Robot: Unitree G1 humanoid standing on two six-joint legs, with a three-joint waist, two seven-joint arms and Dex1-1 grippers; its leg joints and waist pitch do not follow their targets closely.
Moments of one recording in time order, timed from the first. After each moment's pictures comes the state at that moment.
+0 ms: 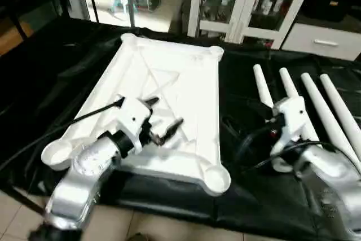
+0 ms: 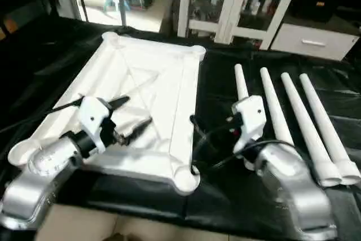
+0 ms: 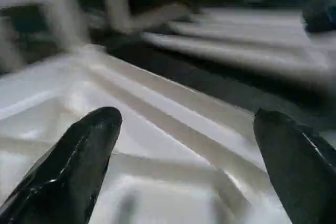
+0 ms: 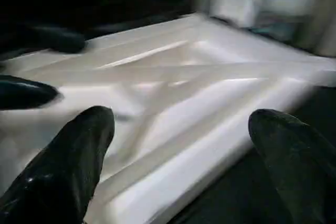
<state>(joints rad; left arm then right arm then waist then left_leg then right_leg) -0.23 0.46 -0.18 -0.14 -0.19 0.27 -0.77 -0.07 -0.50 -0.03 -0.34 0.44 0.48 0.67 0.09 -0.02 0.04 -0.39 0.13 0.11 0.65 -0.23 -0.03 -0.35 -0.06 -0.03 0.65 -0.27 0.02</state>
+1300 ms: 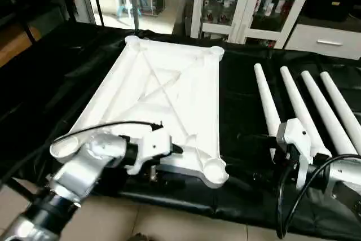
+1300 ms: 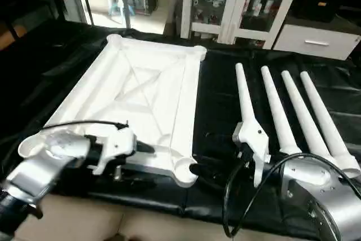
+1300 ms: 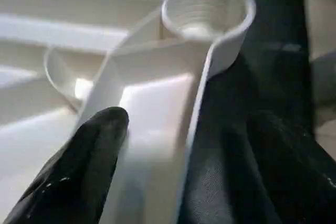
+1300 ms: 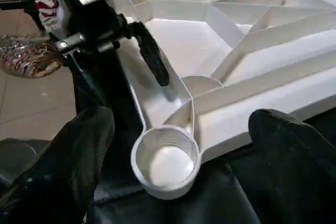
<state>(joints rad) -0.36 0.54 -0.45 0.09 -0.03 0.23 -1.09 0.04 -0.70 -0.01 -0.43 0.52 0.56 0.88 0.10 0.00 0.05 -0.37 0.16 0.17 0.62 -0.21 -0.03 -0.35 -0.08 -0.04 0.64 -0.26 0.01</state>
